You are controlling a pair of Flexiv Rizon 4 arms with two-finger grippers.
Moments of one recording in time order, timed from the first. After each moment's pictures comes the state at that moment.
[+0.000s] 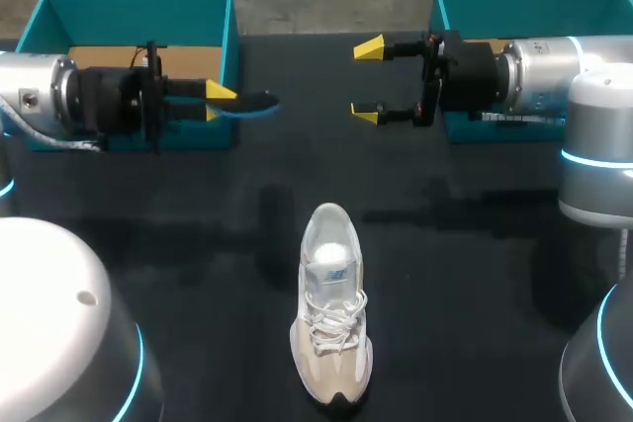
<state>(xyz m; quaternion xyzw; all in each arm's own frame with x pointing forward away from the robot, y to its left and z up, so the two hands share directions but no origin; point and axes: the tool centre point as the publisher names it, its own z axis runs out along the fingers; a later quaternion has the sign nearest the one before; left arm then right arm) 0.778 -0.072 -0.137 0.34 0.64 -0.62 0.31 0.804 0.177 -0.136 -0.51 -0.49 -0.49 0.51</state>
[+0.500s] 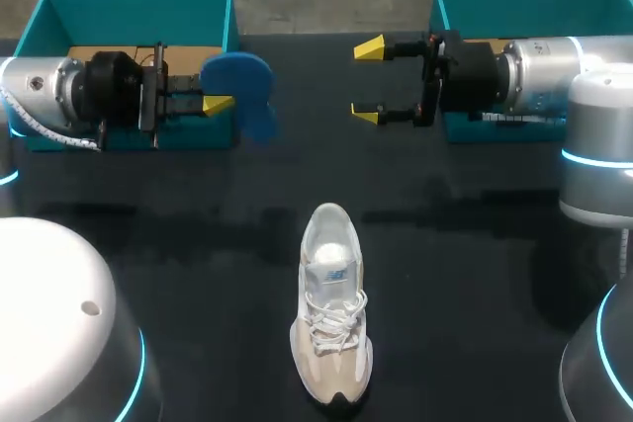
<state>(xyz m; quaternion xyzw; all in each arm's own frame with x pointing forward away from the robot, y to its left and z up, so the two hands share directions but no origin) 0.782 -0.071 -0.138 0.19 0.65 -0.72 0.14 0.804 0.177 -0.136 -0.51 -0.49 -0.49 0.51</state>
